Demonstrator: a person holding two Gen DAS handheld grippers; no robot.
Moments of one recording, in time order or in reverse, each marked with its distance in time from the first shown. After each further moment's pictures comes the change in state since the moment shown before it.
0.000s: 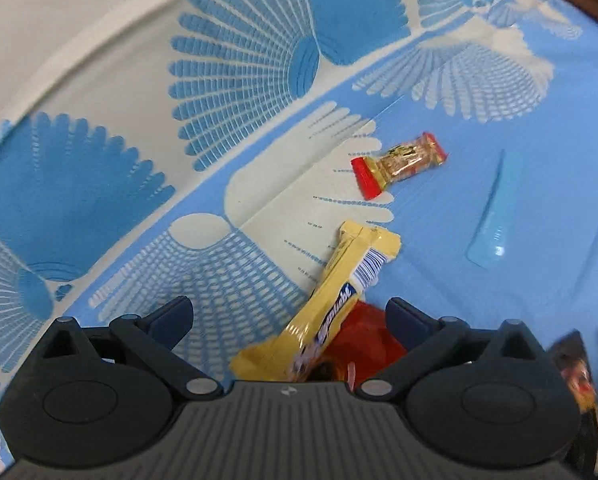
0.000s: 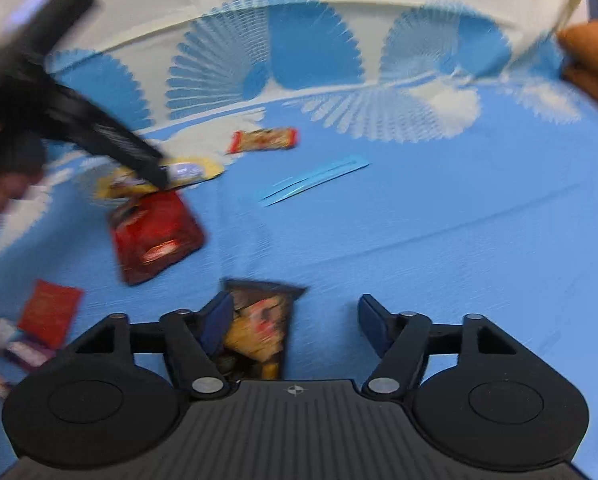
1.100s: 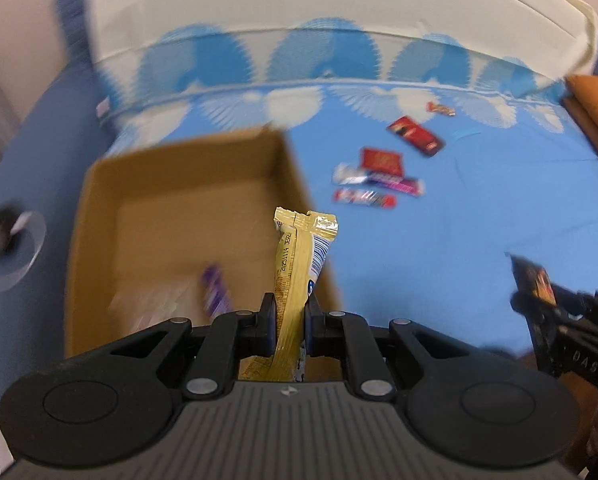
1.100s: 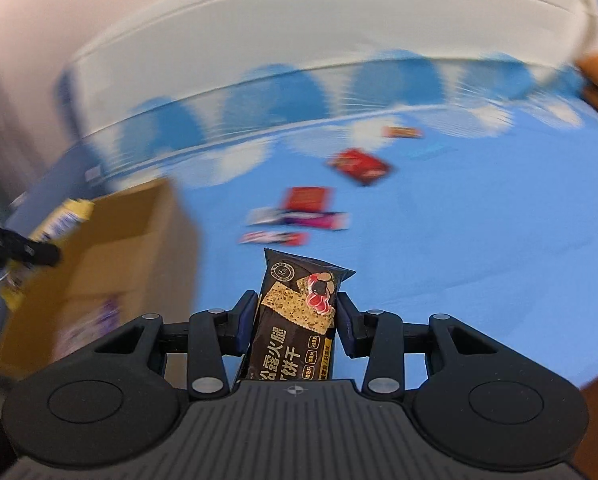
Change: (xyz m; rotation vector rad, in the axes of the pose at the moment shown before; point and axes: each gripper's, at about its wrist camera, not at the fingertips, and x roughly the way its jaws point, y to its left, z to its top) left arm -0.447 0.049 -0.413 -0.586 -0.001 0.048; right arm -0.323 0.145 -0.117 -0.104 0.020 0.210
